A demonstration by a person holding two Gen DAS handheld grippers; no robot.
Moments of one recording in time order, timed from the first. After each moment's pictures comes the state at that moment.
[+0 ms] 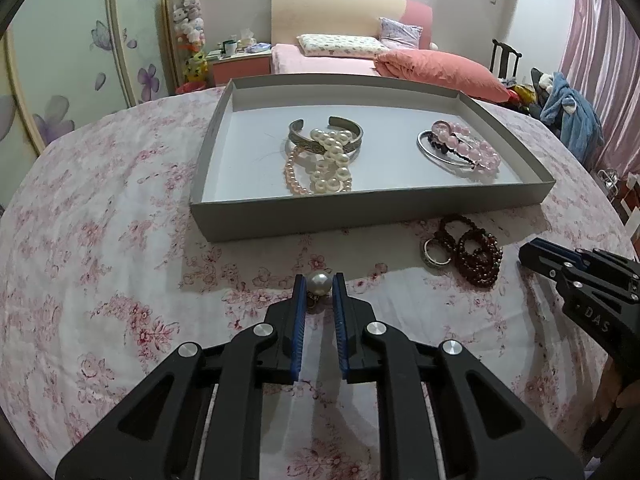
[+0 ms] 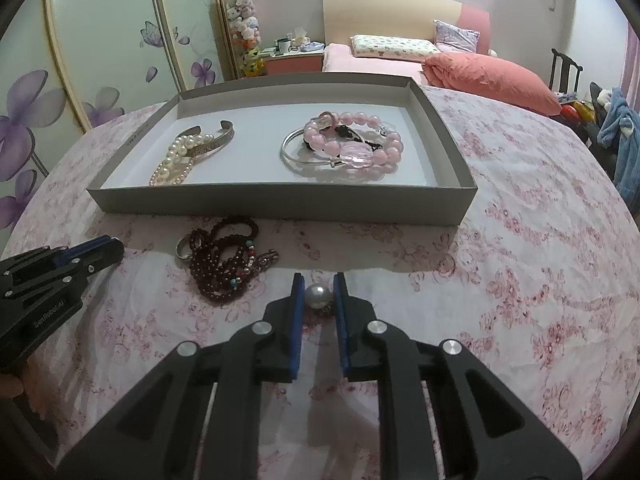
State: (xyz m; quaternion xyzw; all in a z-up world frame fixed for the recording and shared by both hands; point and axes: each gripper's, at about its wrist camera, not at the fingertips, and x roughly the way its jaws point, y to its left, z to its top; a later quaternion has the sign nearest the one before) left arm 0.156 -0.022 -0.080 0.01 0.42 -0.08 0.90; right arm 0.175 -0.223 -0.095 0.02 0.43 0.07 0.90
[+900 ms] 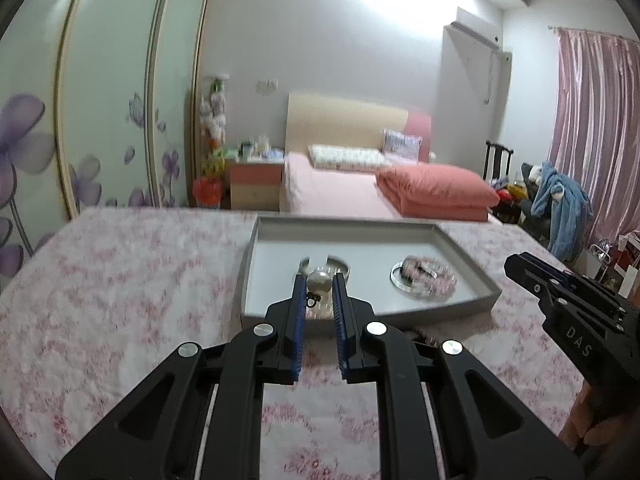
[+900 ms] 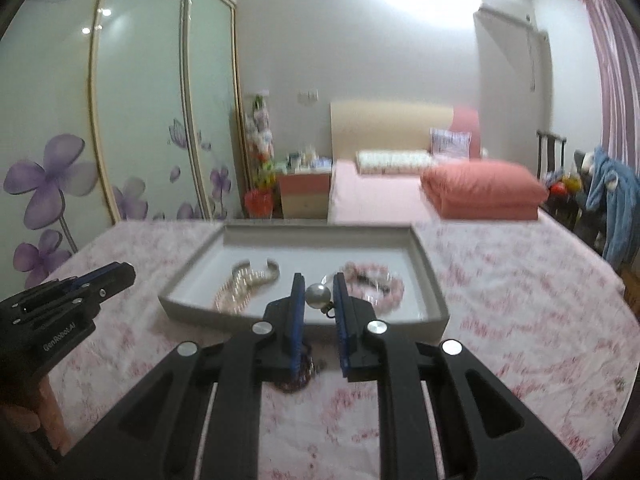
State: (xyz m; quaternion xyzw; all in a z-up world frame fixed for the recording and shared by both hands) left arm 0.100 -0.020 0.001 -0.03 0.22 -0.06 0.97; right arm 0.115 -0.203 -0.003 0.02 0.19 0.07 0.98
